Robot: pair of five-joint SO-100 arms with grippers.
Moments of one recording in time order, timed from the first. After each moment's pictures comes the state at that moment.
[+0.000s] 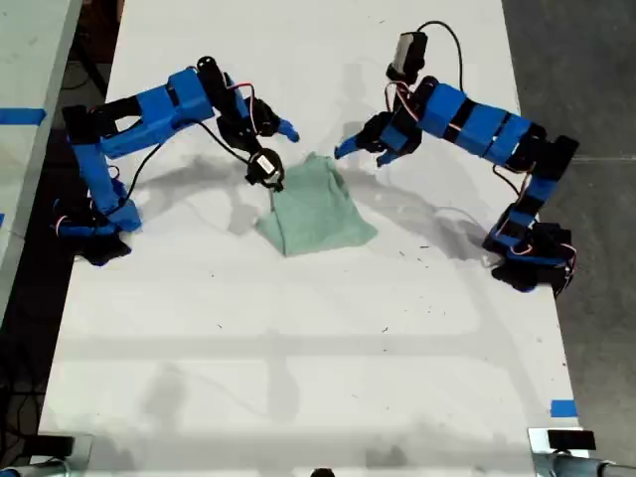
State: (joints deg) arm 0 -35.1 88.3 73.4 83.1 6.0; arm 1 35.9 89.6 72.4 87.7 -27.9
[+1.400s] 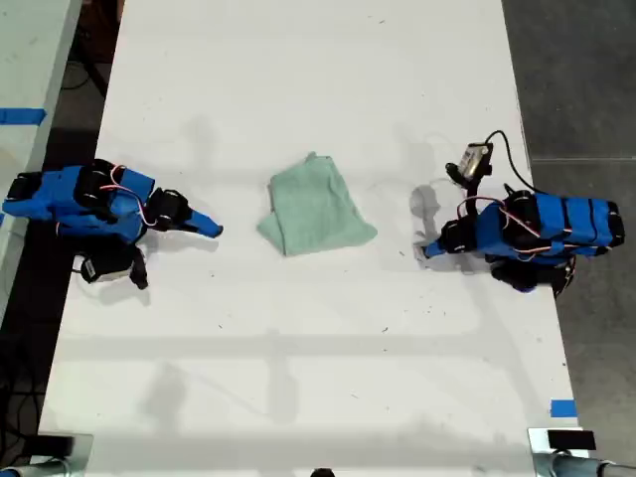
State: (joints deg) arm 0 -3.2 206.1 182.8 56.7 3.0; arm 1 4.3 200.6 173.6 81.1 -14.2
